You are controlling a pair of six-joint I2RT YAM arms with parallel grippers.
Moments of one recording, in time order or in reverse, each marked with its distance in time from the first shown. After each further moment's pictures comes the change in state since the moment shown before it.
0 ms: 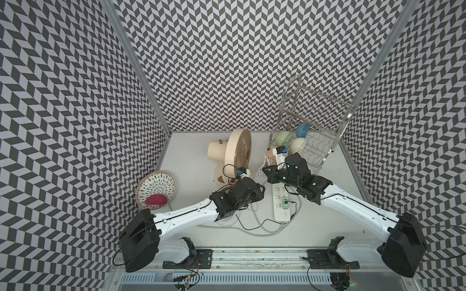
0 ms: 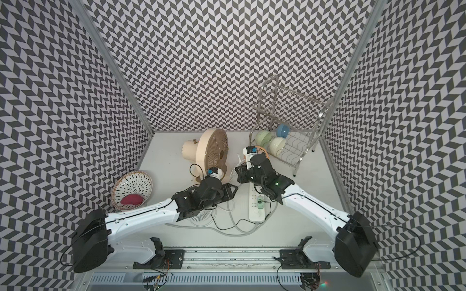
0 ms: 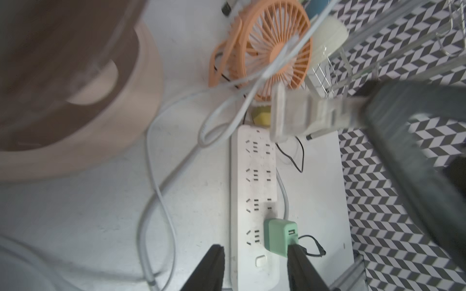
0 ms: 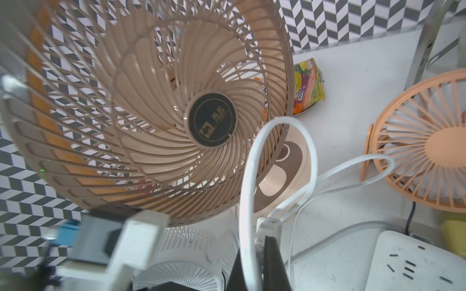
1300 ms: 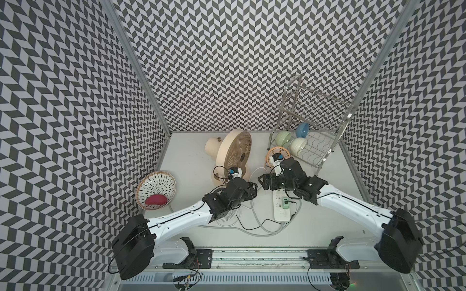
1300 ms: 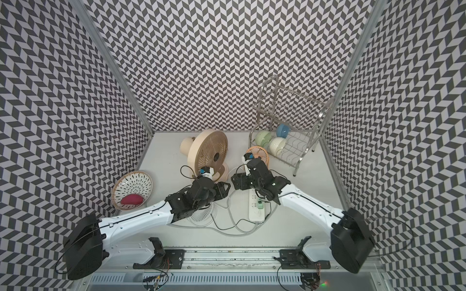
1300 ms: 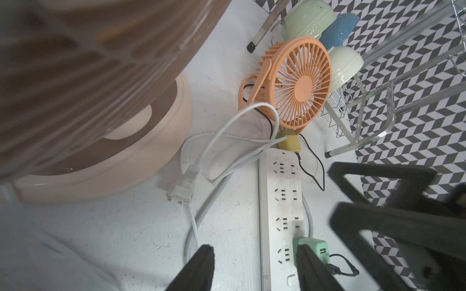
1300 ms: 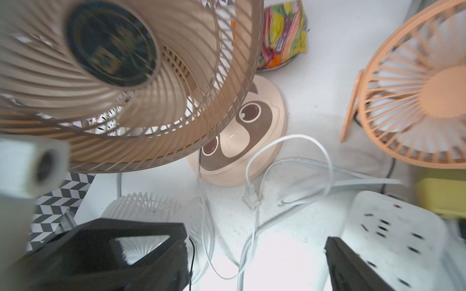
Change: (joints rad) left arm 0.053 -0.029 -0.080 0.060 0.013 0.098; right arm 0.018 -0.037 -0.013 -0.200 0.089 -0.093
